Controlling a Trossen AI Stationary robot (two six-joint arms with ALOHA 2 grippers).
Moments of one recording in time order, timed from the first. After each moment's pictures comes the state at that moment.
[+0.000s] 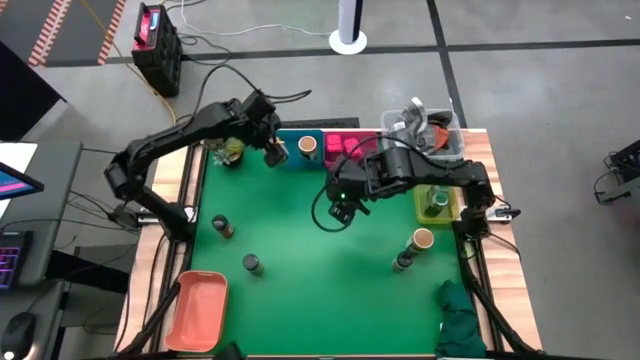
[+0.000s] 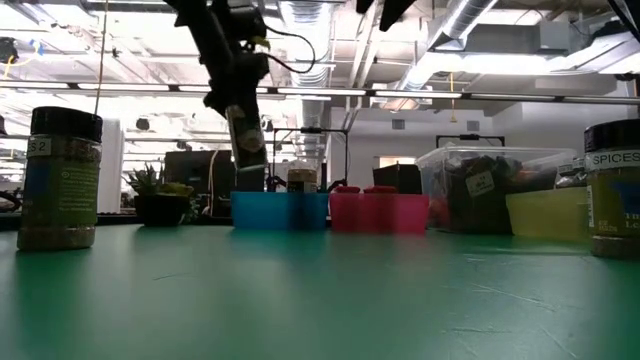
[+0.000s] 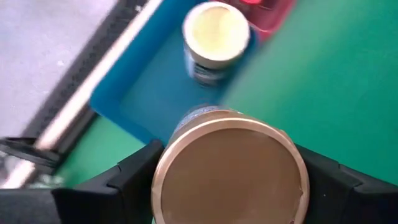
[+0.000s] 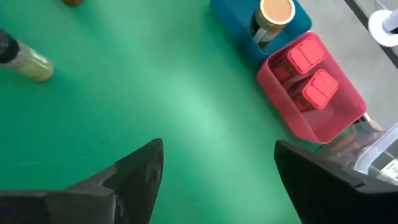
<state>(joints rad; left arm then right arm) 0.64 1.52 1.43 -0.89 0.02 0.02 0.10 1.94 2.32 -1.57 0.41 0.58</state>
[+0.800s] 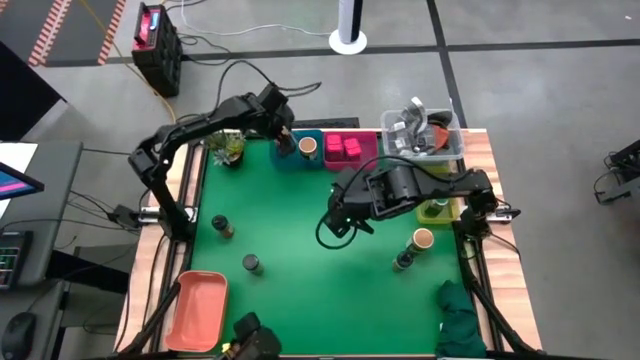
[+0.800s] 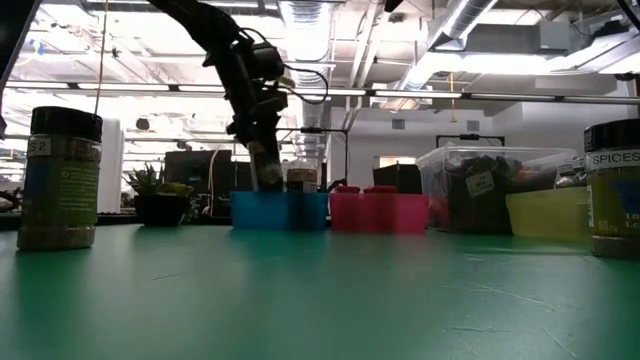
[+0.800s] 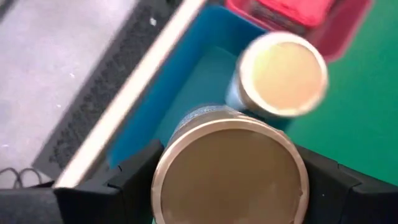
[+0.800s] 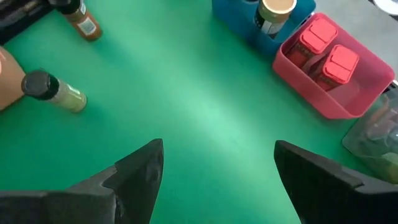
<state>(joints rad) 0.72 1.74 1.49 -0.74 0.02 0.14 0.21 1.94 2.32 -1.56 0.48 0.87</state>
